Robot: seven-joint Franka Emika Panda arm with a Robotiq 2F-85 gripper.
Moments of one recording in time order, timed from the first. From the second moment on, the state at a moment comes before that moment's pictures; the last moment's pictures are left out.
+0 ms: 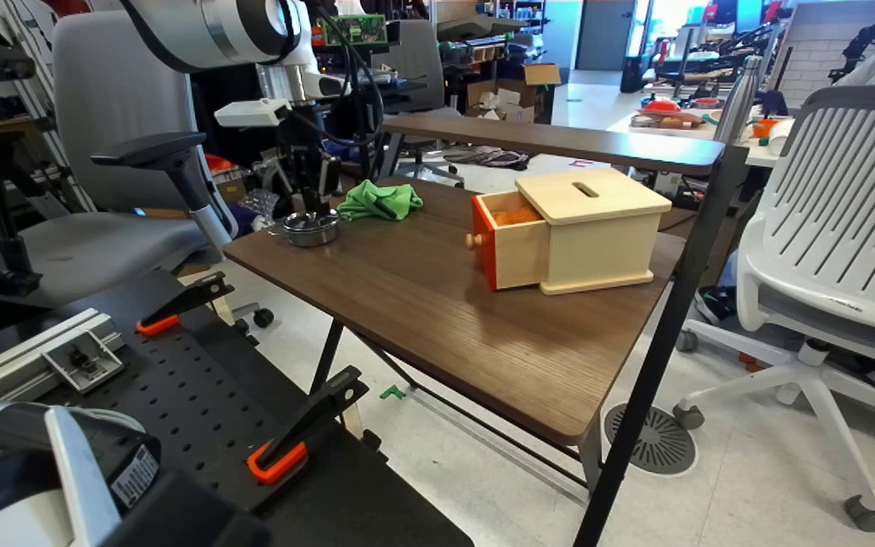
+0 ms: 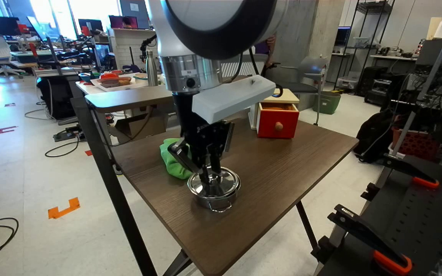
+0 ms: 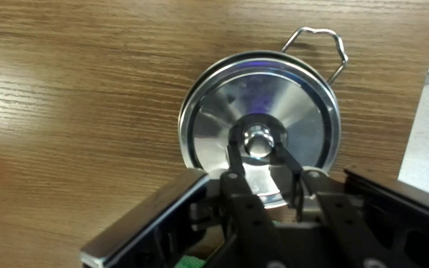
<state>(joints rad) 0.39 0.68 0.05 -1.84 -0.19 2.42 0.40</state>
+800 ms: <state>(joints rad) 0.38 0.63 0.06 -1.89 -0.18 2.42 0.37</state>
